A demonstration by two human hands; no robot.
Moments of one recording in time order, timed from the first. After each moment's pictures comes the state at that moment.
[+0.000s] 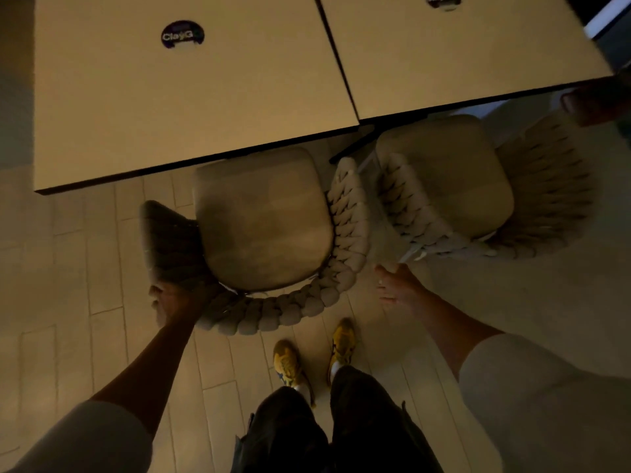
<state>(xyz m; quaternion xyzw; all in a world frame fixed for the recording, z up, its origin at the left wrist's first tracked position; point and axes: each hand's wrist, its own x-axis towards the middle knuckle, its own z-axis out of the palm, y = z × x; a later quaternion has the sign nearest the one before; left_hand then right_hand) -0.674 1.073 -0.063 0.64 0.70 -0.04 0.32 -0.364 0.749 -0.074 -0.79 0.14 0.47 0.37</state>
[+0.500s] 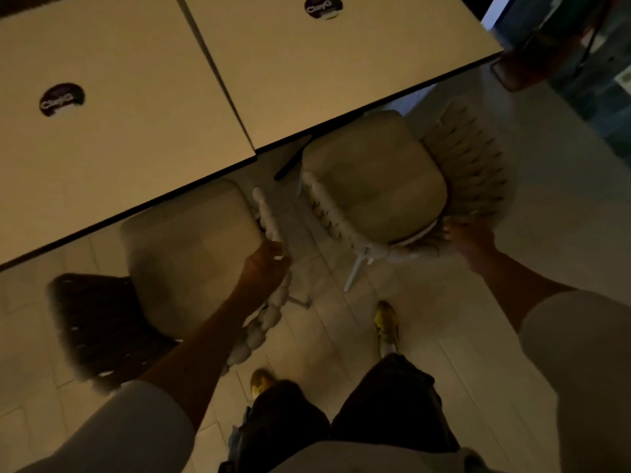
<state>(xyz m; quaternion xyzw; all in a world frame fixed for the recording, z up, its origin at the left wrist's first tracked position) -0.359 0.897 -0.023 0.80 0.36 -0.08 0.47 -0.115 0.546 -0.008 -0.88 0.16 0.24 0.37</state>
